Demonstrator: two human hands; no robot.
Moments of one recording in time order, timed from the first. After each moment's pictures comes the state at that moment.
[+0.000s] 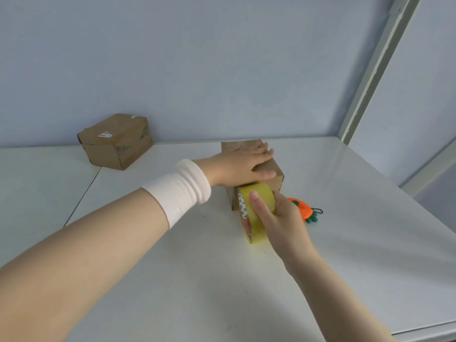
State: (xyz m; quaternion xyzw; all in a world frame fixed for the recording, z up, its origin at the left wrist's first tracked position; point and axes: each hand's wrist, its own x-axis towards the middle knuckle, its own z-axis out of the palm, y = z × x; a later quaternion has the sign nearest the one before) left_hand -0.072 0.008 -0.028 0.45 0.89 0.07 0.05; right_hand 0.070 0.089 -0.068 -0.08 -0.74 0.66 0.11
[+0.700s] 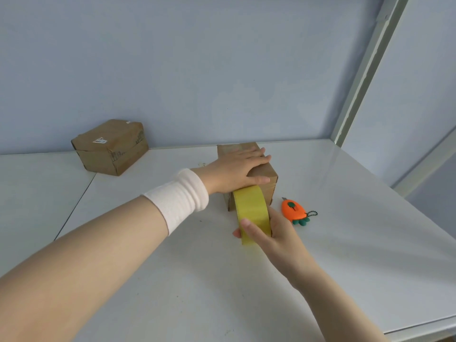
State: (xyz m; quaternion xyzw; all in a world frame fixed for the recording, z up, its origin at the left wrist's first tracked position) left_hand -0.080 0.010 -0.040 0.45 0.89 0.10 0.02; right_hand 0.084 0.097 -0.083 0.00 -0.75 0.66 0.05
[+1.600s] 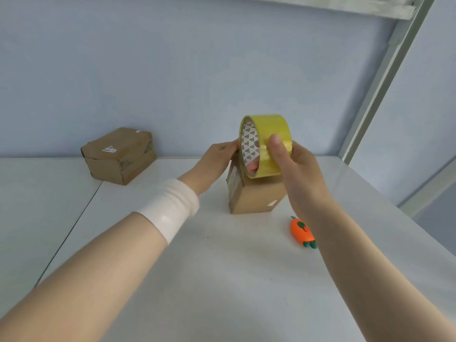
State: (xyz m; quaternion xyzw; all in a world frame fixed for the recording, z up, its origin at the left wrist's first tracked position) left_hand -0.111 -0.016 -0.028 0.22 0.75 0.62 0.07; right_hand 0.014 0.101 0.011 0.07 -0.72 0.67 0.18
